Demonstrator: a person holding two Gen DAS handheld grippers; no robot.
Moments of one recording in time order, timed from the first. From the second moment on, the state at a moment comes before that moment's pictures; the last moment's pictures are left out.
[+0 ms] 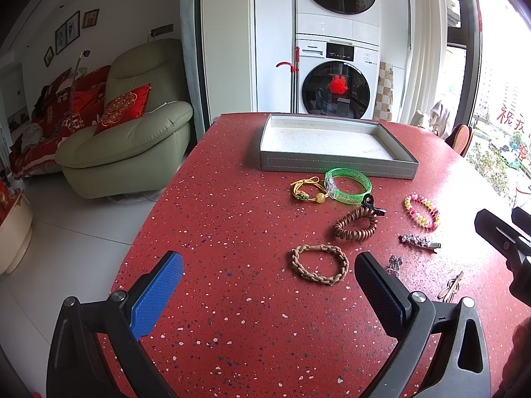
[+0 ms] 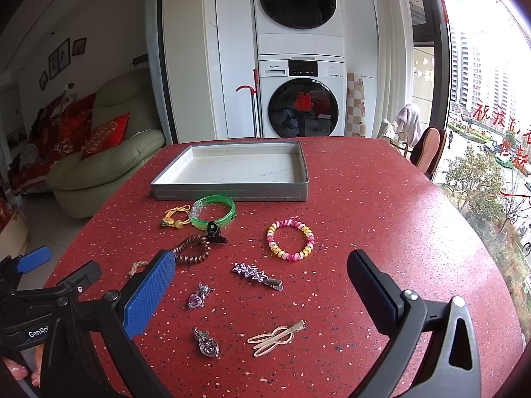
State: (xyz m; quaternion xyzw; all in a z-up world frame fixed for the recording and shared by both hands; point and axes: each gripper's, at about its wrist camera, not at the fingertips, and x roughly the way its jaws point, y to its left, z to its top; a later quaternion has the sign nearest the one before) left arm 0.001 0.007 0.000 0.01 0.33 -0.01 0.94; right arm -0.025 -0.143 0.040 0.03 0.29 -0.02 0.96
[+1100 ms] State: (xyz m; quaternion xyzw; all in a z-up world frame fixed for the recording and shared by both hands) left arm 0.069 0.005 -0.036 -0.04 0.47 -0.07 0.88; right arm 0.033 -0.167 -0.006 -0.01 0.44 0.03 0.90
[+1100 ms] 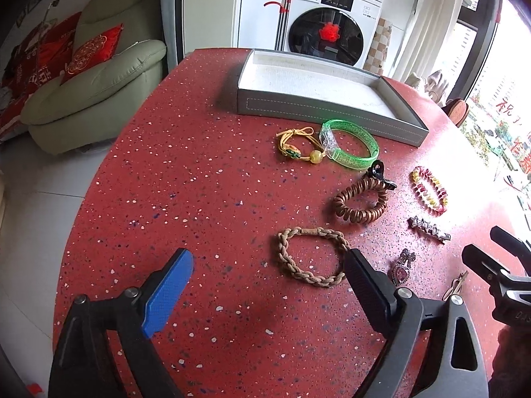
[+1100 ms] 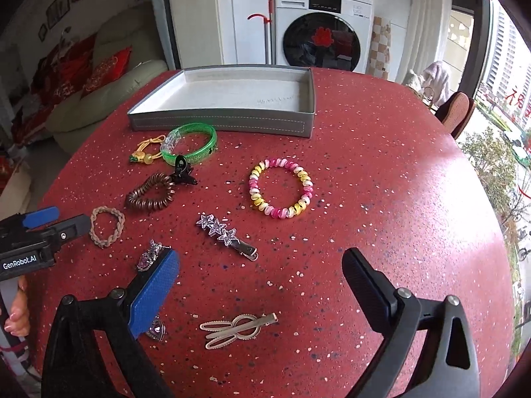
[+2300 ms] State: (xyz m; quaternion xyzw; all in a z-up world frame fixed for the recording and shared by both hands) left arm 0.099 -0.012 0.025 -0.03 0.44 -0.16 0.88; right arm 0.090 -0.173 0.036 0.05 0.45 0.11 0.88
